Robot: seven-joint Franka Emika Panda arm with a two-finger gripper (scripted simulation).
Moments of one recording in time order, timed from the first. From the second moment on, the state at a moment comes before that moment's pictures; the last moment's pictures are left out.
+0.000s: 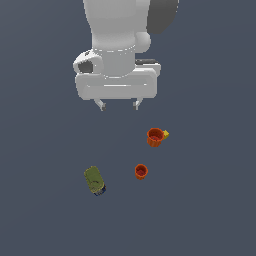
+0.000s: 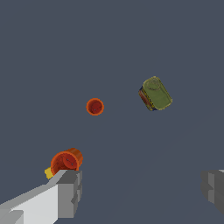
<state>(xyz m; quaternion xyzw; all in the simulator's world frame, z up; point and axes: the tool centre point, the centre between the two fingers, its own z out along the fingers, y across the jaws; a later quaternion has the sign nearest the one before) 0.016 -0.025 0.345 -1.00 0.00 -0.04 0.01</state>
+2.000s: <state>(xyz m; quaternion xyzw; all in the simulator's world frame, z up) 0.138 -0.130 0.120 -0.97 -0.25 0.00 0.00</state>
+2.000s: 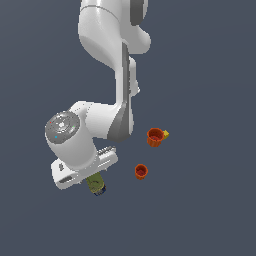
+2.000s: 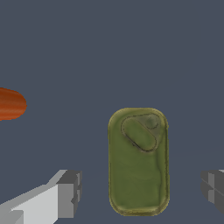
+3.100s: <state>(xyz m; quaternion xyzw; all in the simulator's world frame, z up) 0.138 -0.134 0.059 -0.96 -0.26 0.00 0.00</state>
